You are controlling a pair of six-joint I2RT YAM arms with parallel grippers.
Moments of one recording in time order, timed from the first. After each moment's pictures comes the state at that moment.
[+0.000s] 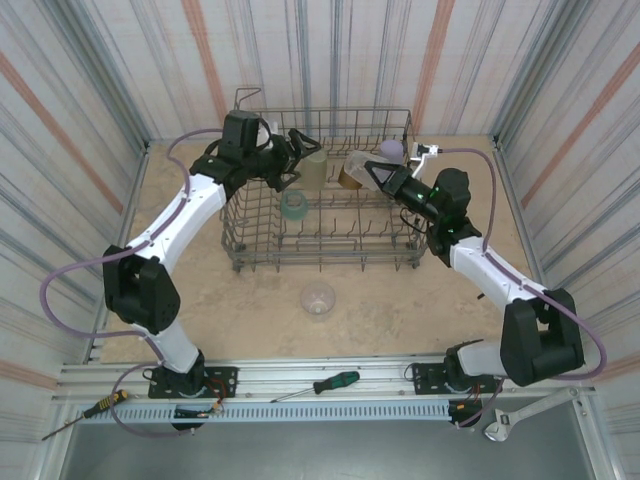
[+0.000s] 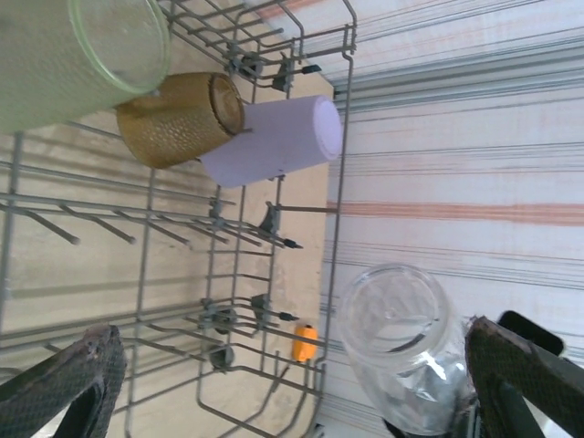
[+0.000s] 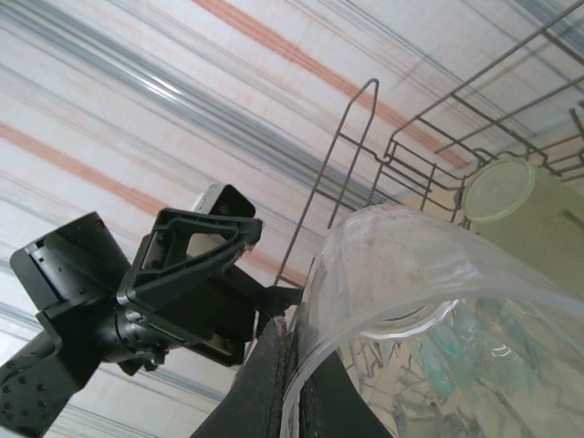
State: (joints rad) left arm -0.39 1.70 1.59 -0.42 0.53 -1.06; right arm 0.29 1.34 0.83 0.58 -0.56 1.07
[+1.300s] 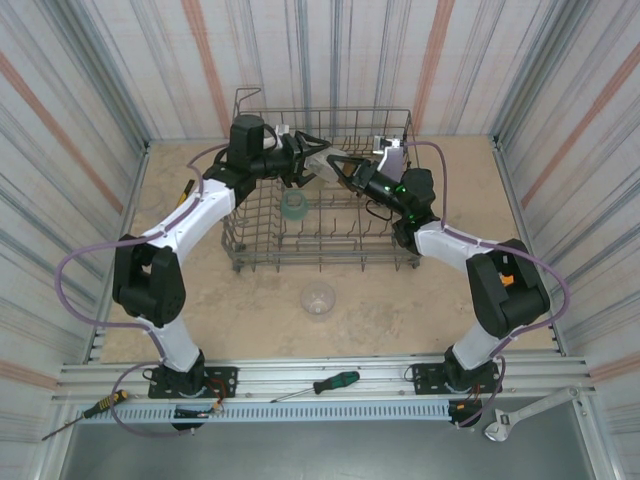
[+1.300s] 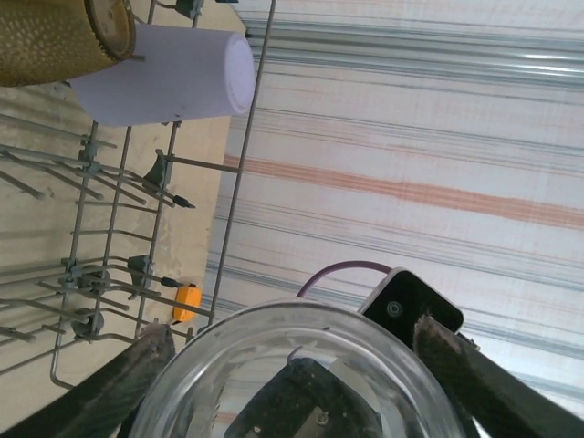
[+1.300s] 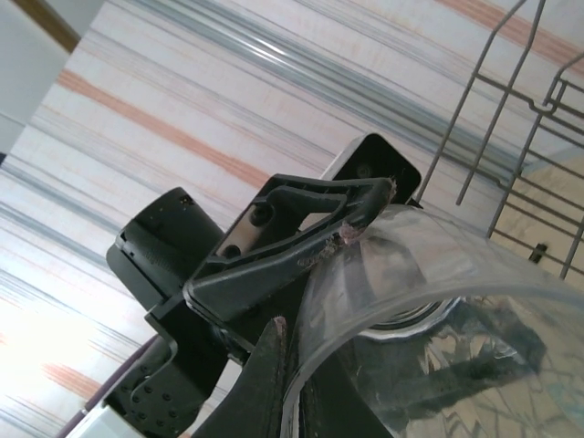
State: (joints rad) left arm -0.41 1.75 1.49 -0.07 0.72 -1.38; right arm 0.43 1.64 0.94 1.00 -0.59 1.31
